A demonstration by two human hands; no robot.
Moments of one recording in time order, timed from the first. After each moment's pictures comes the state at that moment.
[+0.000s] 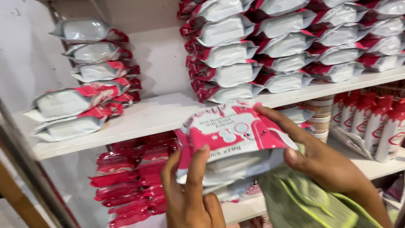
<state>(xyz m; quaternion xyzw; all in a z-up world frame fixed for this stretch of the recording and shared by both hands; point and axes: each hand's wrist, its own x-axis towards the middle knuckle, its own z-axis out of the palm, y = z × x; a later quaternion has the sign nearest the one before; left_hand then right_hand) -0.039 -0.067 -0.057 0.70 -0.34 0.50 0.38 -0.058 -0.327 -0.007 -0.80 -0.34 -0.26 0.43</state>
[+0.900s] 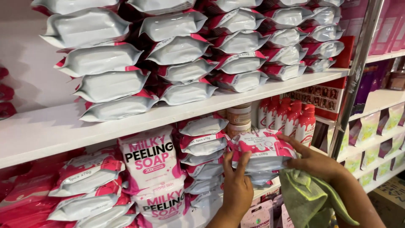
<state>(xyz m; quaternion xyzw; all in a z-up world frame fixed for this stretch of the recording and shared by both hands) 0.069 -0.448 -0.201 0.67 -0.43 0.26 0.55 -0.026 -0.678 -0.123 -0.87 0.08 -0.11 0.47</state>
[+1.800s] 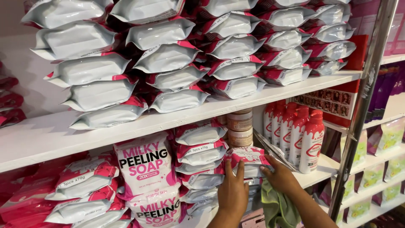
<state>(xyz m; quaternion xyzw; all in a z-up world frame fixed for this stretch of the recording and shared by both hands) 0.098 -0.478 -0.207 0.87 -0.34 0.16 0.31 0.107 -0.713 -0.264 -0.89 0.11 -0.29 0.34</state>
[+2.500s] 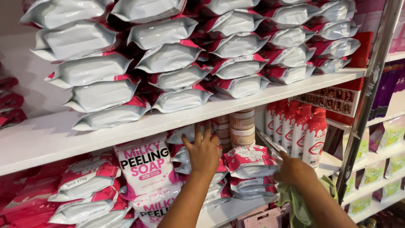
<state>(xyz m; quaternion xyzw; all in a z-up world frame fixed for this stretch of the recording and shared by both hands) 0.183 -0.442 -0.128 0.80 -0.31 0.49 0.13 0.056 -0.685 -0.171 -0.94 0.31 -0.02 0.13</state>
